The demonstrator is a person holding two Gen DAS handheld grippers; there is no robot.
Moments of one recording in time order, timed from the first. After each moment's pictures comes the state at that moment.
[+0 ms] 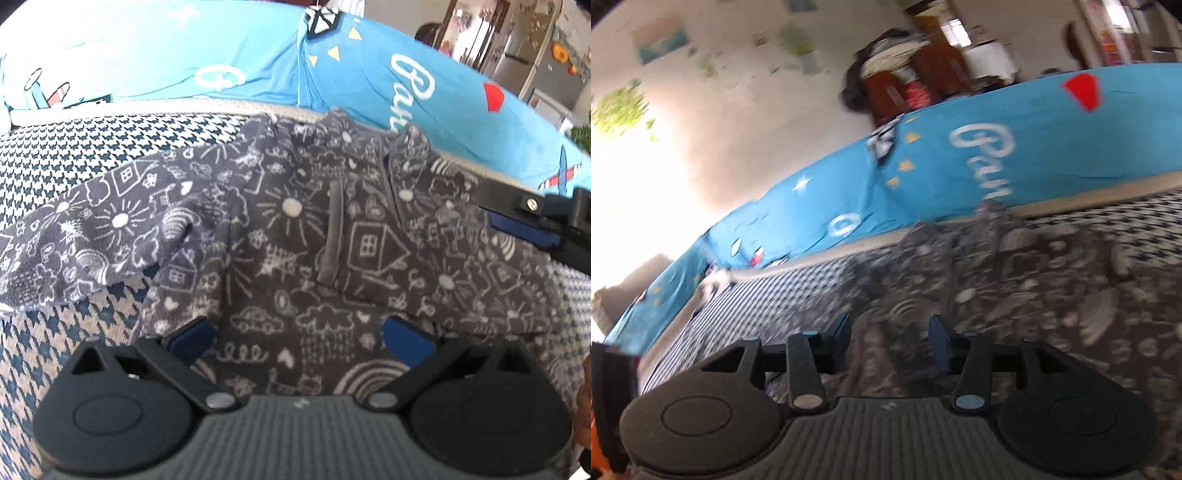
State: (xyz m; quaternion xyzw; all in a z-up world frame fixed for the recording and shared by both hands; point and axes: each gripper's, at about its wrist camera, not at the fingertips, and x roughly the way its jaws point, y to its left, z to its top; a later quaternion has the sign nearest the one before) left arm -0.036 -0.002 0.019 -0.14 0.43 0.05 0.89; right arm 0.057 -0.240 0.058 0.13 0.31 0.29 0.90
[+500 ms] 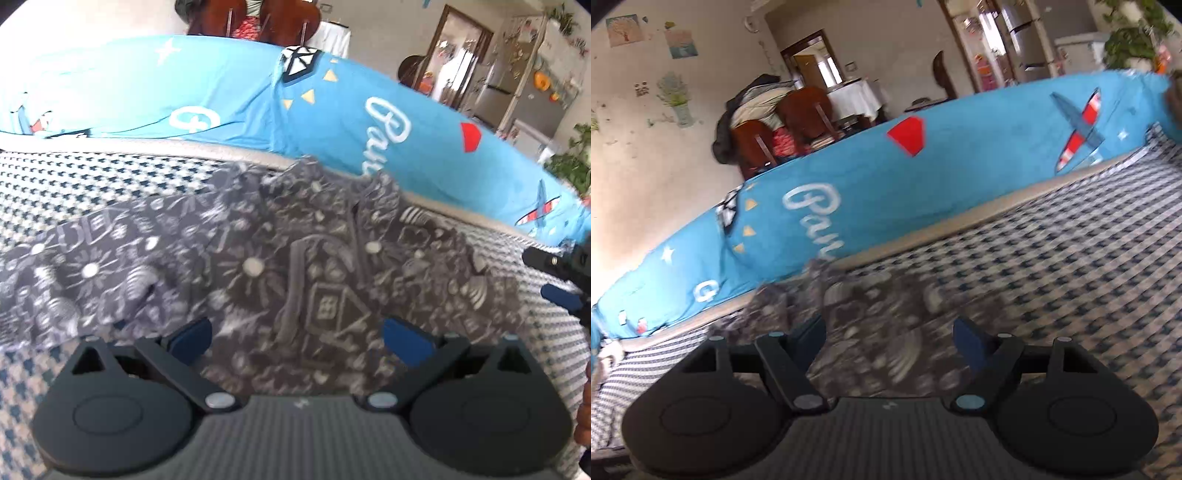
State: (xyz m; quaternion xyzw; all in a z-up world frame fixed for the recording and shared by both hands) left arm -0.008 -0.014 0.037 -0.15 0.38 0.02 0.91; right arm 0.064 -0.326 0.073 0.14 0.30 0.08 0.94
